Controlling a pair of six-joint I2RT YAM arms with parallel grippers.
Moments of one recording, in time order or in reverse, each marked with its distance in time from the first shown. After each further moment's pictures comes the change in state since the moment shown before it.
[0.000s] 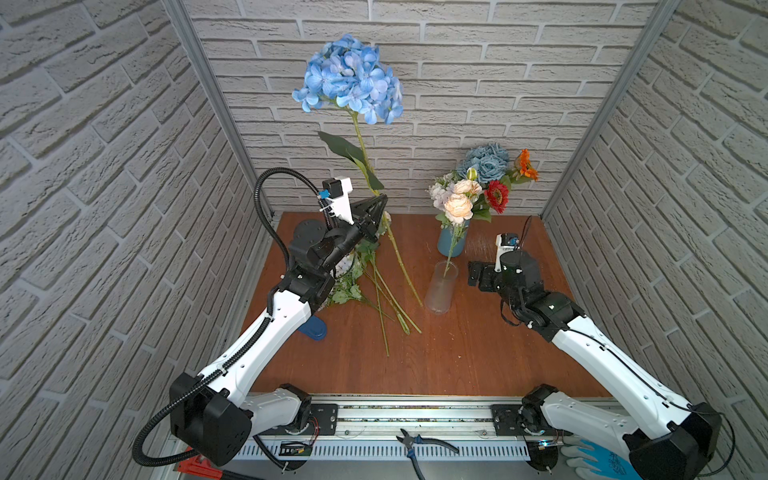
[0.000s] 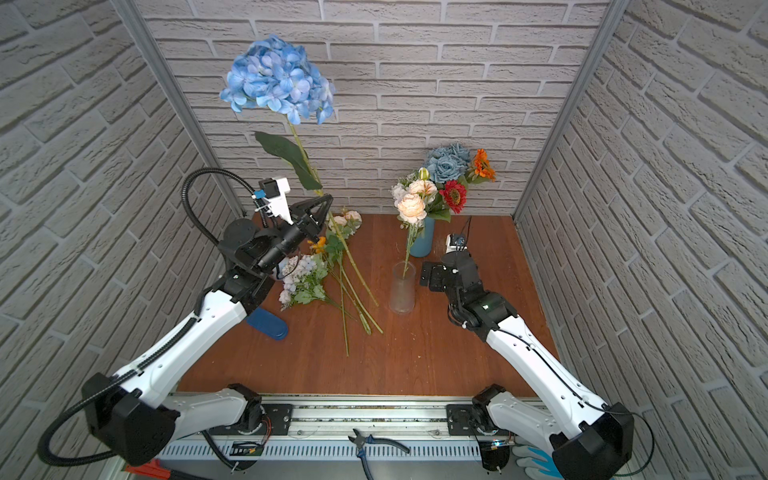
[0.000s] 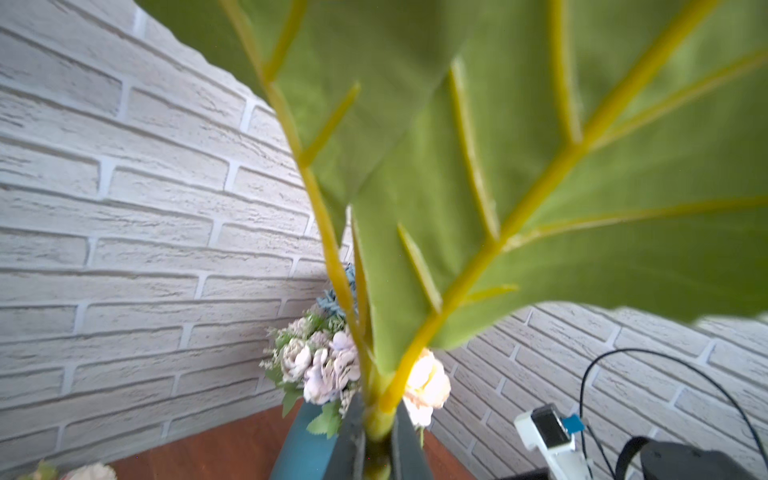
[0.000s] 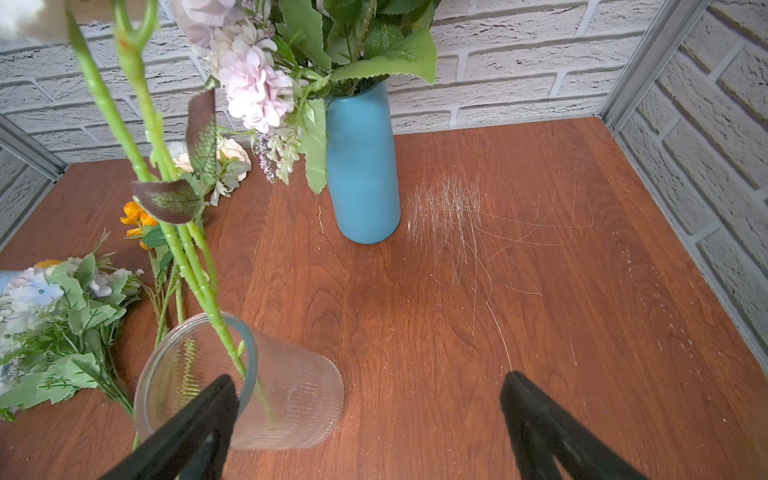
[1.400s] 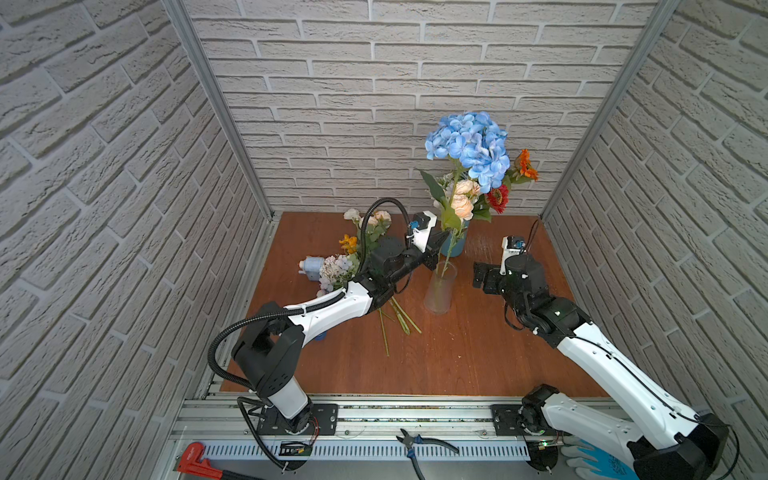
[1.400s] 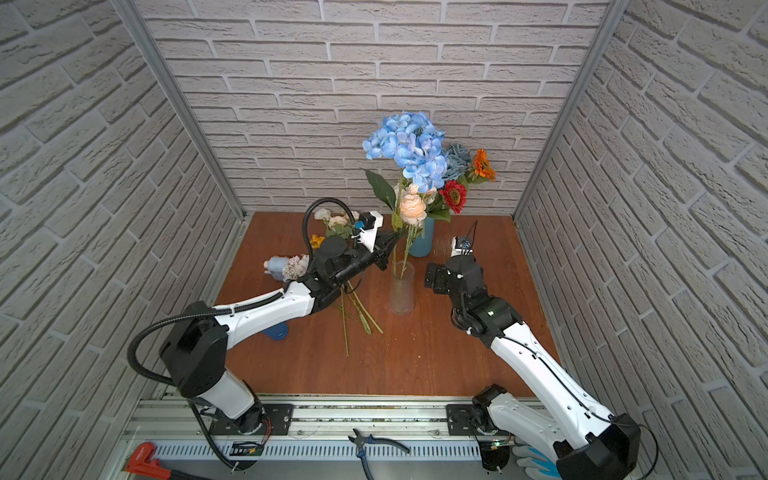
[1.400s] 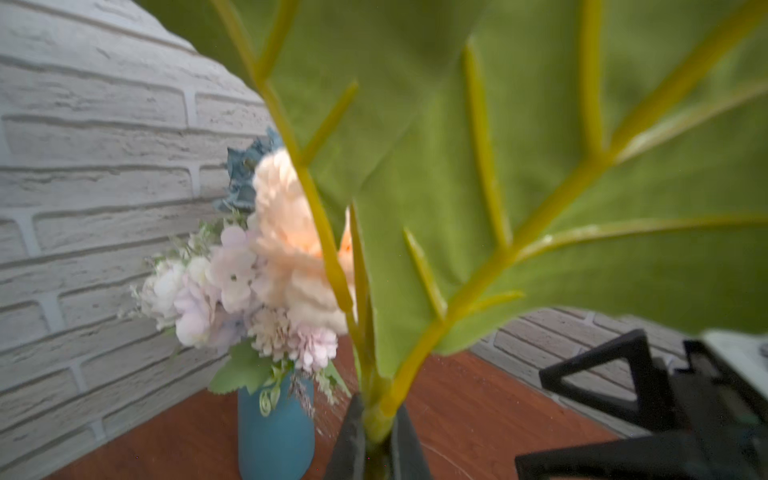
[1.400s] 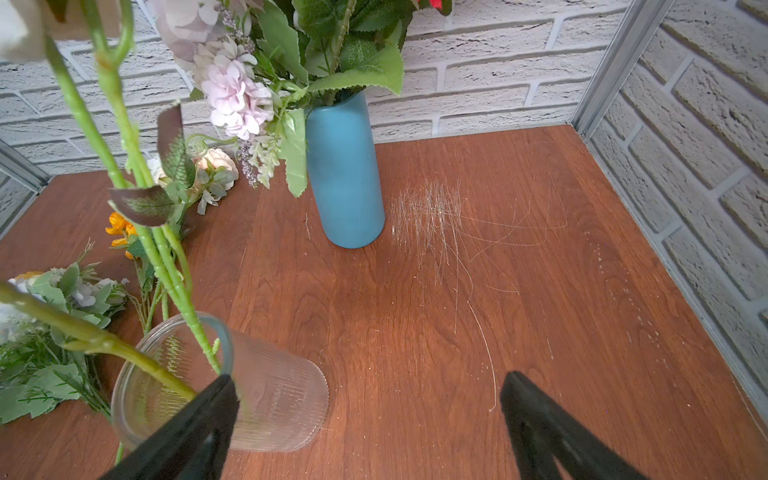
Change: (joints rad) left arm -0.340 0.404 -0.015 0.227 -0.156 0.360; right arm 0.000 -0.049 -0.026 -0.009 0.041 -0.012
